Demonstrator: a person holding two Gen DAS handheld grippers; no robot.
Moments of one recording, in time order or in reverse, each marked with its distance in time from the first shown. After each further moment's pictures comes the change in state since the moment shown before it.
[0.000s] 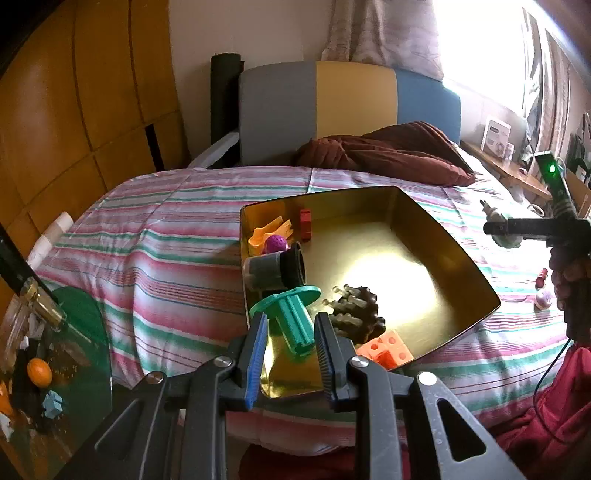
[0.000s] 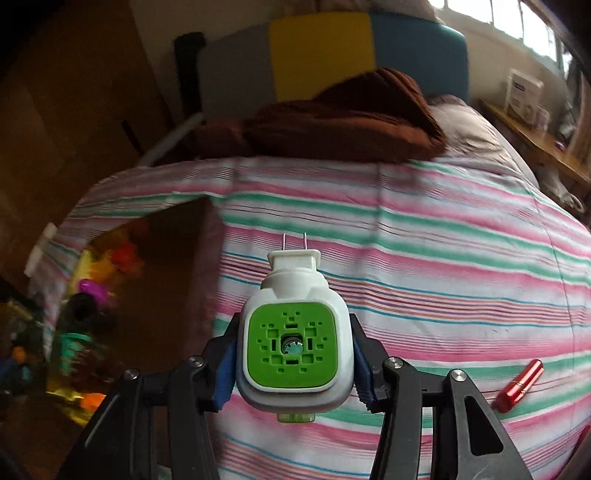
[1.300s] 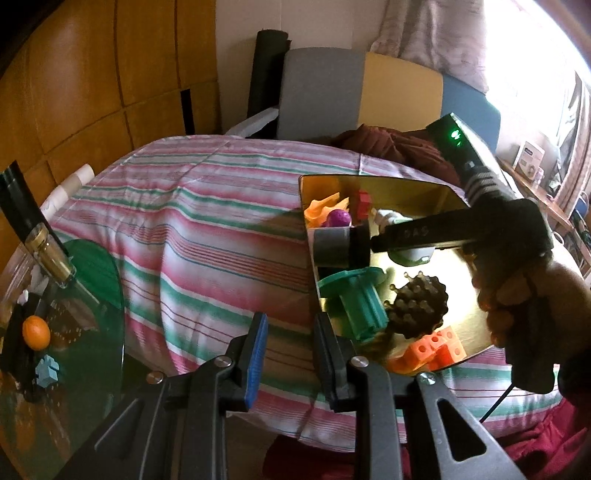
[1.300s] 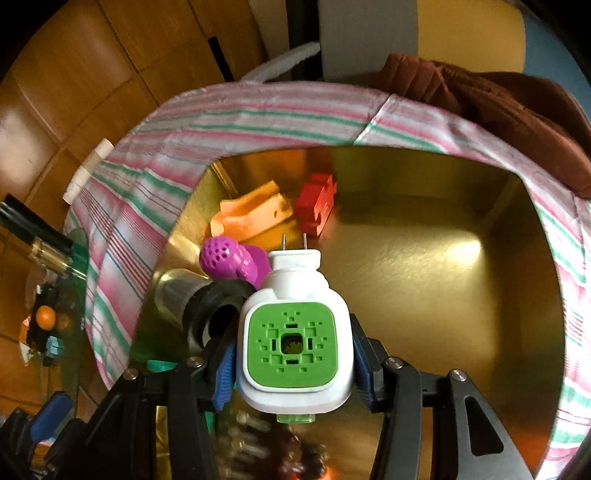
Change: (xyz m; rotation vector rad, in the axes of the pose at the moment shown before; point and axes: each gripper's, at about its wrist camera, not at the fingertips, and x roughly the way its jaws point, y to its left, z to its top) left arm 0.024 0.056 -0.019 -0.147 0.064 0.045; right arm 0.112 0.233 0.002 -0.199 0.242 0.166
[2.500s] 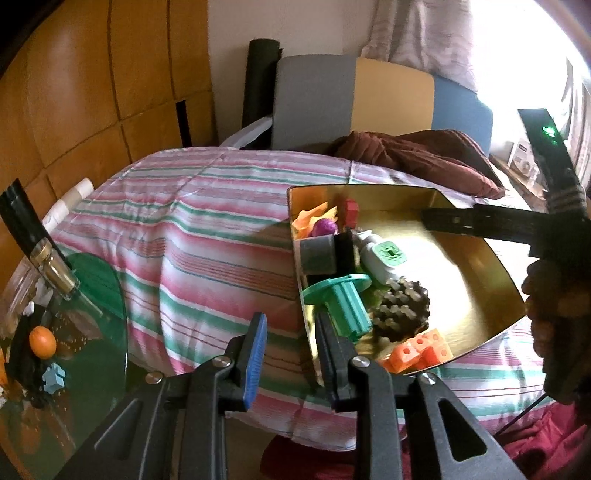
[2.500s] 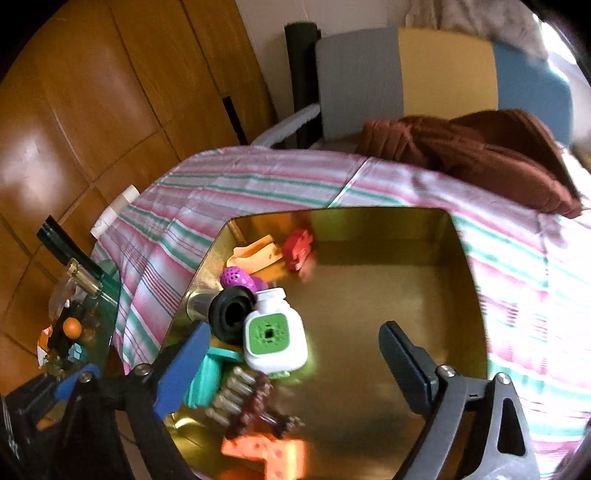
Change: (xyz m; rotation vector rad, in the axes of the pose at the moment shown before) left arm -0.019 -0.017 0.004 0.045 -0.039 -0.001; right arm -0.097 -0.032 -0.039 -0.006 -0.273 0.049
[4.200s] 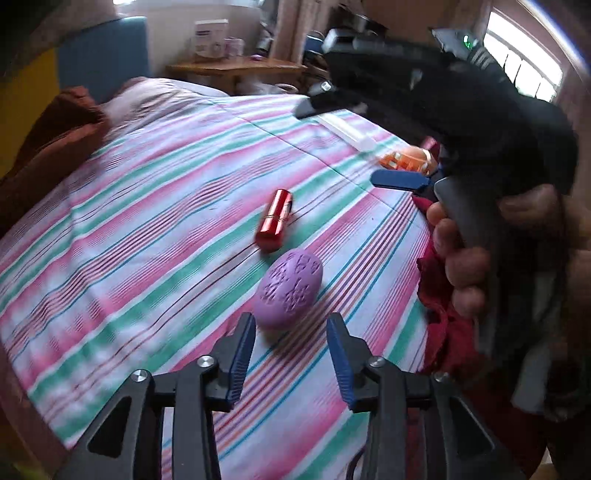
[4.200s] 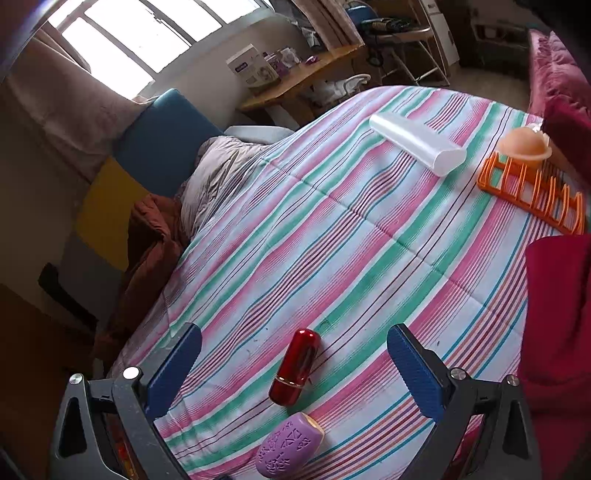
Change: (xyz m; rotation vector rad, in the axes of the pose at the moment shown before) left arm 0.054 -0.435 -0.016 0.797 0.259 -0.808; right arm -0.219 -0.364 -0.156 1.048 -0.352 -0.444
